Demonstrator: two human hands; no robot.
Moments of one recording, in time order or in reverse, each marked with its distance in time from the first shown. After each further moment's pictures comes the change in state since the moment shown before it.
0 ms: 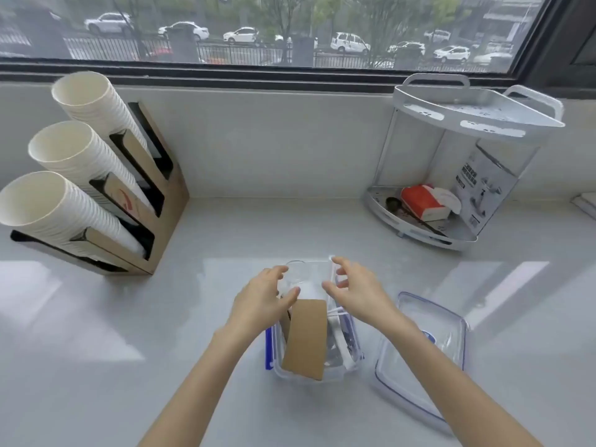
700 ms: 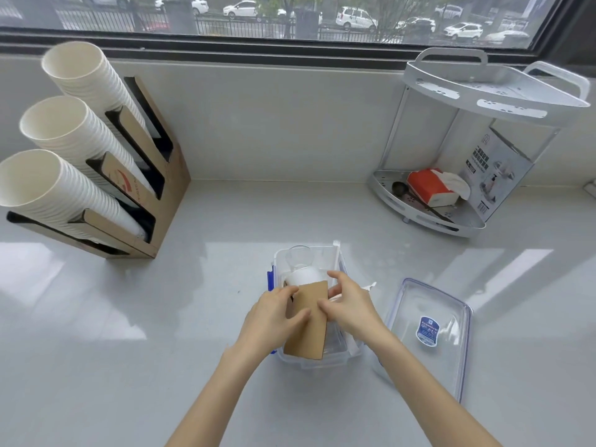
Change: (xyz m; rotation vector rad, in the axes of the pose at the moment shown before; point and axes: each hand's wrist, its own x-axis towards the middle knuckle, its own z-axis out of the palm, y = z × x) left_hand -0.023 -0.016 0.033 -0.049 -0.128 -0.059; right_hand -0.013 0.009 0.040 0.300 -0.073 0.154
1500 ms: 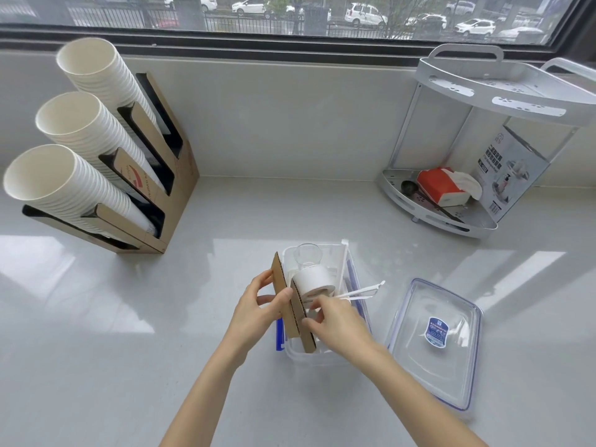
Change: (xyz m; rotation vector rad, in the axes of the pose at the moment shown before) left_hand -0.018 -0.014 -0.021 -0.760 0.106 -0.157; right_hand -0.006 0.001 0.031 -0.475 -0.072 -0.091
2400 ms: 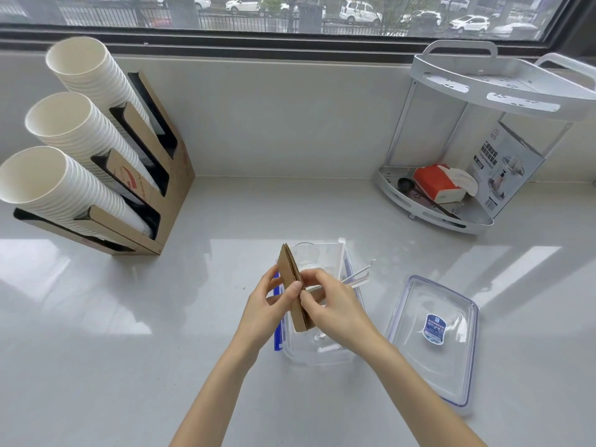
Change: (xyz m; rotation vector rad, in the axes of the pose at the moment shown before) left_hand -0.003 0.012 0.015 -0.066 -0.024 0.006; right_hand -0.020 -0.023 -0.031 0.498 0.097 -0.211
